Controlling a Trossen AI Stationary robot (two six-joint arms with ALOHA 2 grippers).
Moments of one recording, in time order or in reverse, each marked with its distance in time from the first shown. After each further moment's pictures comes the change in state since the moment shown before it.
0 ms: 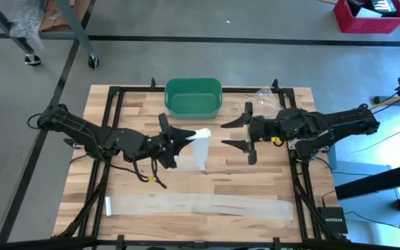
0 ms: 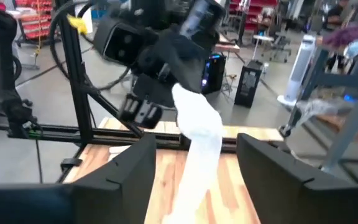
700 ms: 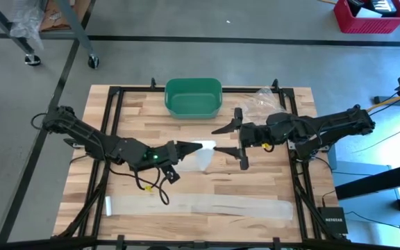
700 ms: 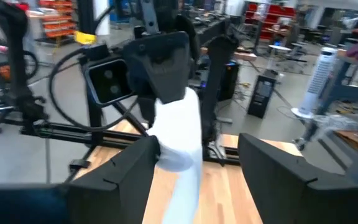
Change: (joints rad) left arm -0.059 0.089 0.000 0.193 -0.007 0.755; right arm 0.001 0.094 0.000 0.122 -0.065 -0.051
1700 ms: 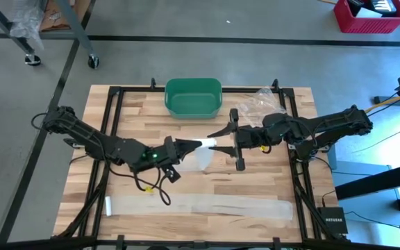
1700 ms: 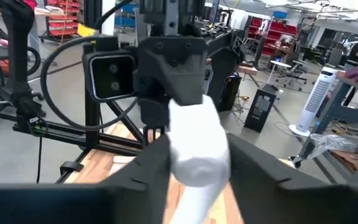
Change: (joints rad) left arm -0.008 0.002 0.000 0.046 -0.041 -0.101; right arm -0.001 0.037 0.000 0.071 -0.020 -0.083
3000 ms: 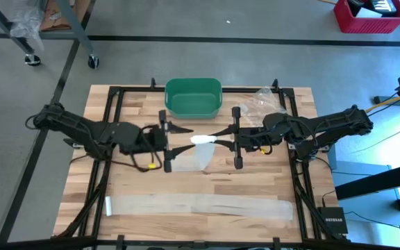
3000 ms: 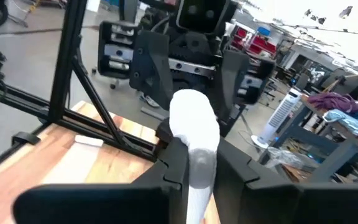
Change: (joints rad) left arm 0.119 -0.143 0.000 -0.296 0.265 -1.617; right arm 0.001 -0.004 0.000 -0.011 0.061 -0.229
